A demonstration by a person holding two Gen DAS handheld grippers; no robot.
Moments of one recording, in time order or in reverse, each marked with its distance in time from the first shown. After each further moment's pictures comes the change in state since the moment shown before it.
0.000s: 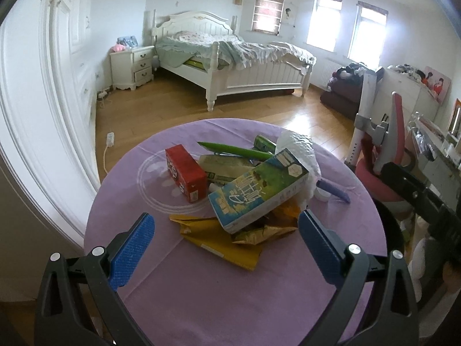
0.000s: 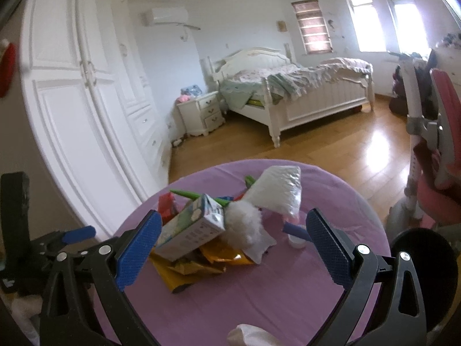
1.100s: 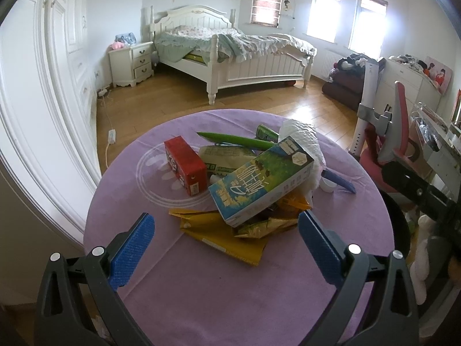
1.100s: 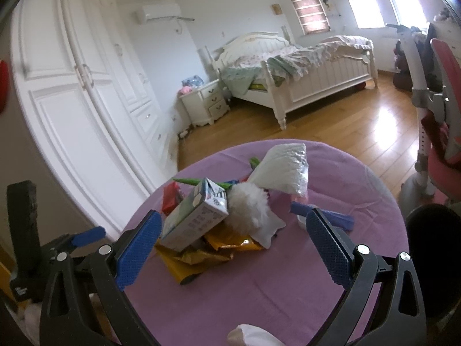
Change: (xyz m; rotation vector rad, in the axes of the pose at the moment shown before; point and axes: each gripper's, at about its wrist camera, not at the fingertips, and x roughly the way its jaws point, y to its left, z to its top) left arm 0.011 -0.006 -0.005 0.025 0.029 0.015; right arm 0.011 -0.007 -0.009 0.082 0.066 0.056
